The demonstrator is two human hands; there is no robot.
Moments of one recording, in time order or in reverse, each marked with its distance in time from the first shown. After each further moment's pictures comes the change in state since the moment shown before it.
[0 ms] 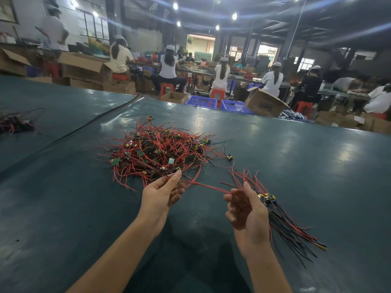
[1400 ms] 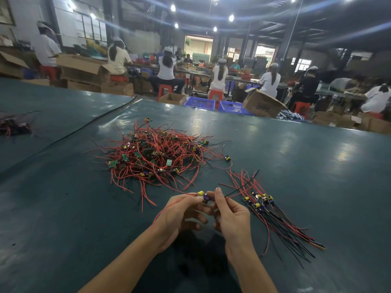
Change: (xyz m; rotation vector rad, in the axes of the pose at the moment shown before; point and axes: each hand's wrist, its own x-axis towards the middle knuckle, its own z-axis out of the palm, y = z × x) left_hand -0.019 -0.023 0.010 0.286 -0.411 -0.121; right_hand -0.004 0.025 0.013 -0.395 0.018 -0.062
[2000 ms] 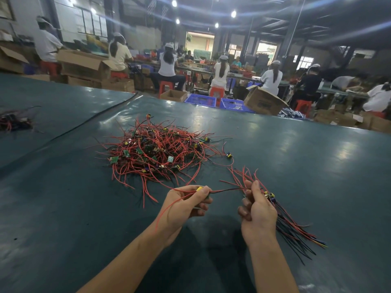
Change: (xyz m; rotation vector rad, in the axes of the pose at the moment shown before) left_hand 0.001 0.004 0.008 -0.030 0.095 0.136; right_hand 0.031 -0.014 -0.032 0.454 0.299 0.064
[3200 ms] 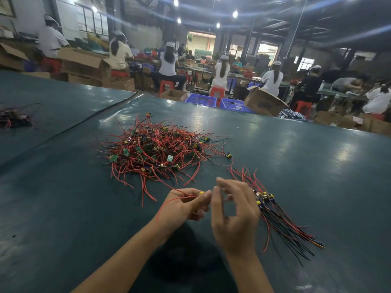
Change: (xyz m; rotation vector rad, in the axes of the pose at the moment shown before) left_hand 0.002 -0.005 -0.009 0.147 -0.068 -0.020; right_hand -0.037 0.026 0.006 -0.785 -0.304 -1.229
